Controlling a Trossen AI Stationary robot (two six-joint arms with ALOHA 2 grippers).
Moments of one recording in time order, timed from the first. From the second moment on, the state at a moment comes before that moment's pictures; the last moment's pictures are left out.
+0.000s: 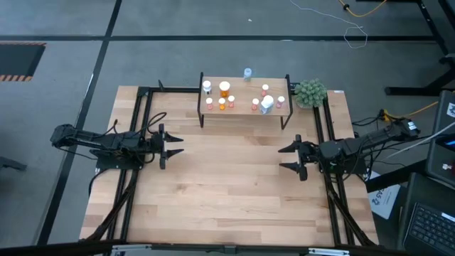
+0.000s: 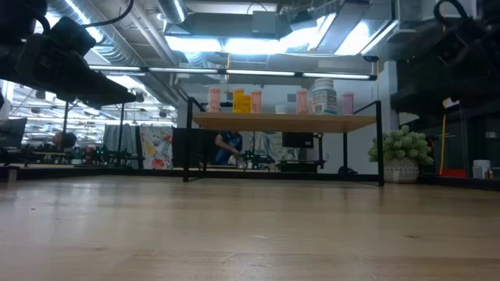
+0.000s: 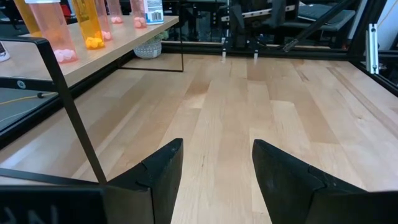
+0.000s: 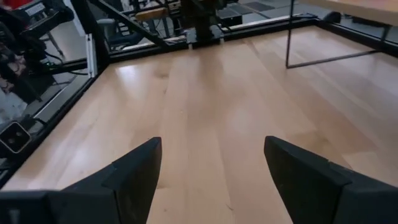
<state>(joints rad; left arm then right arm) -0.12 0.16 0.01 0.06 -0.33 -0.04 0.30 0.42 0.03 0.17 0.27 0.26</state>
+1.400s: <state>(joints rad) -0.12 0.17 0.01 0.06 -0.33 -0.04 -0.01 0.00 0.01 0.05 0.18 0.15</state>
